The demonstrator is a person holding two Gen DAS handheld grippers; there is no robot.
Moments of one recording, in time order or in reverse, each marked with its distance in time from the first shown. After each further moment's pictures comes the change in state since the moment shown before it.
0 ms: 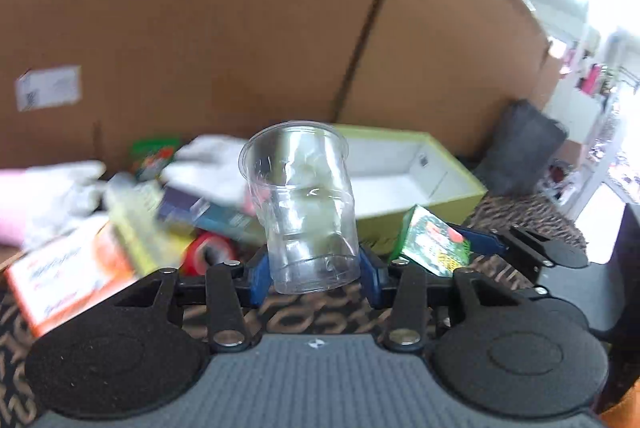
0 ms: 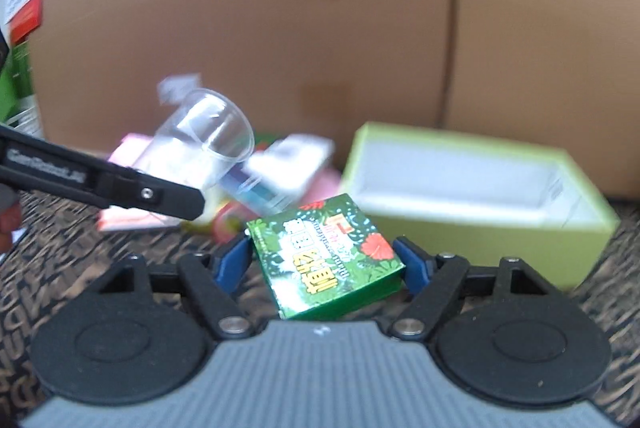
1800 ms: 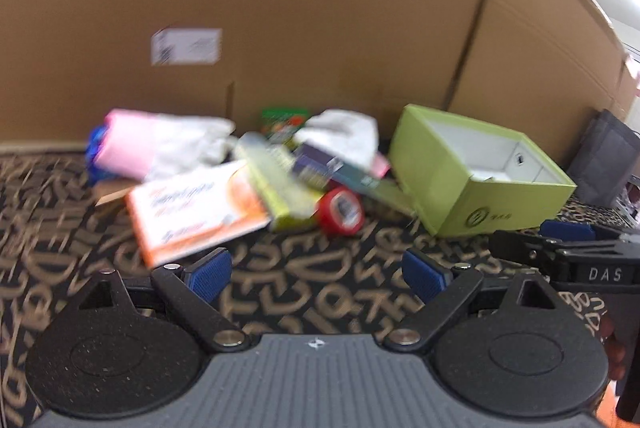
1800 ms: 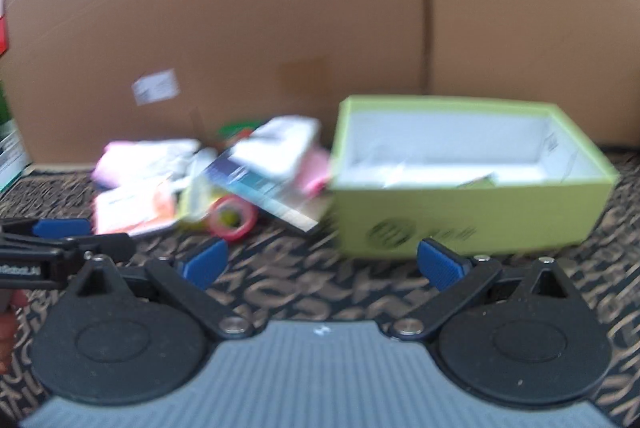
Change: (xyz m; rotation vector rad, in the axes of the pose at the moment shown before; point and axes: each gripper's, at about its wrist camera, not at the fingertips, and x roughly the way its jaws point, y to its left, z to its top) left arm -0.044 0.061 -0.078 -0.107 -0.047 0.302; right arm 0.009 0.030 -0.018 0.139 0.120 -0.003
